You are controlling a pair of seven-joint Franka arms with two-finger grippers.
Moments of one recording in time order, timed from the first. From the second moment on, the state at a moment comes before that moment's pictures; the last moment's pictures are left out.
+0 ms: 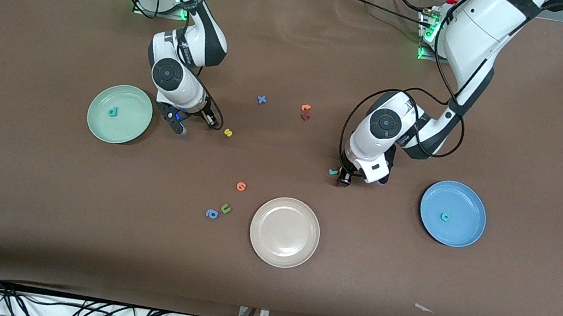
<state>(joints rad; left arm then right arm) -0.25 0.64 -0.28 -1.94 0.20 2.61 -2.02 0.52 0.42 0.01 -2.23 0.21 2.51 1.17</state>
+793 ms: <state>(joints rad) -0.25 0.63 -0.27 -1.89 0.33 2.49 -1.98 0.53 0.39 -0.01 -2.22 0.21 2.46 1.10</state>
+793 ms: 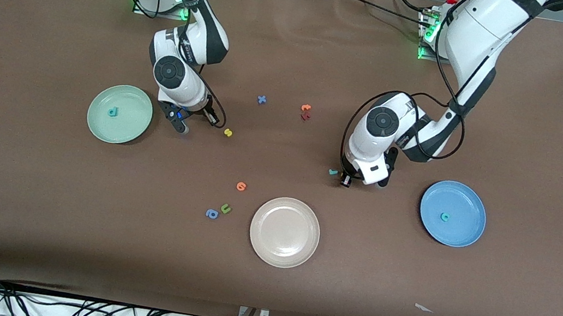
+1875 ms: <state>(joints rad) 0.13 0.63 -0.25 -1.65 0.33 2.06 -0.34 0.48 0.30 -0.39 -2.21 0.29 2.17 0.37</state>
